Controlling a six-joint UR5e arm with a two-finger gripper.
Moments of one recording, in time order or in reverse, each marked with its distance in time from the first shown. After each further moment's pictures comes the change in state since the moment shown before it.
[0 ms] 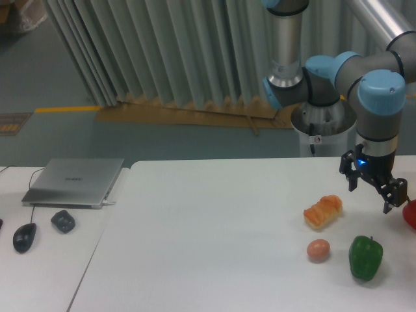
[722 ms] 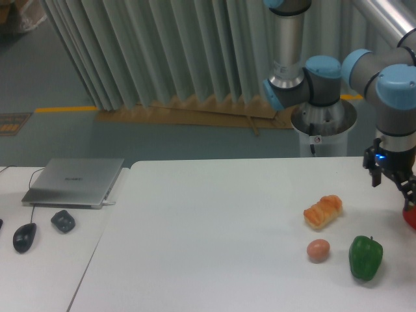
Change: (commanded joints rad) arm 0.104 -0.012 0.001 0.043 0.057 0.375
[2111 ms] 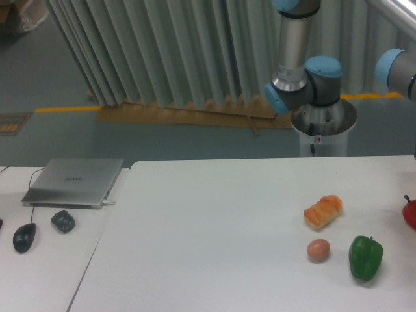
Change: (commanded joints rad) arm 0.074 -0.031 0.003 0.022 0.055 0.383
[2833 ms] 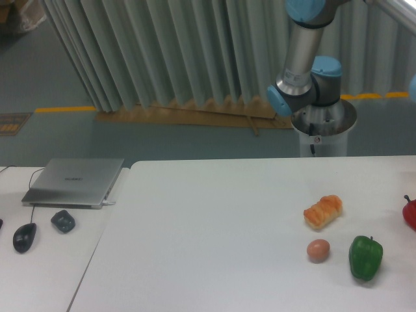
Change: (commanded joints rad) arm 0.149 -0.127 0.049 0.107 -0.006 0.252
